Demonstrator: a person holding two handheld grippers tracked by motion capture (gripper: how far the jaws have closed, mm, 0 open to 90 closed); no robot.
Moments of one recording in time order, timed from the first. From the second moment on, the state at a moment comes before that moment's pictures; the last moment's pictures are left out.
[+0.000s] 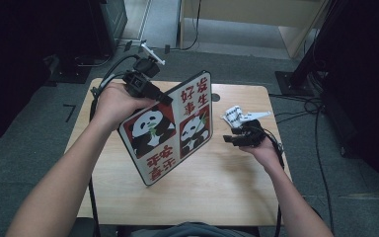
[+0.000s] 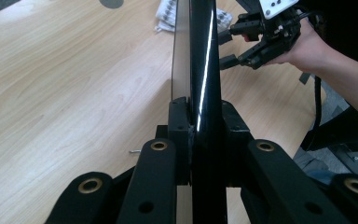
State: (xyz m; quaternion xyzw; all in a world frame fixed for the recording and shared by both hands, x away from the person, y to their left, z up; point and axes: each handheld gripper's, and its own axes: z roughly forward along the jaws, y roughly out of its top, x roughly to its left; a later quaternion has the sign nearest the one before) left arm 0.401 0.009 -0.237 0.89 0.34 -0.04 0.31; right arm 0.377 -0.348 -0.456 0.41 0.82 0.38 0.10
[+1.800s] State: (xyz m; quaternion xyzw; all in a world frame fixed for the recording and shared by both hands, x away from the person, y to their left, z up) left arm 0.413 0.094 -0.229 0.82 0.43 0.03 0.38; right arm 0.394 -0.367 -0.454 0.43 0.81 0.38 0.12
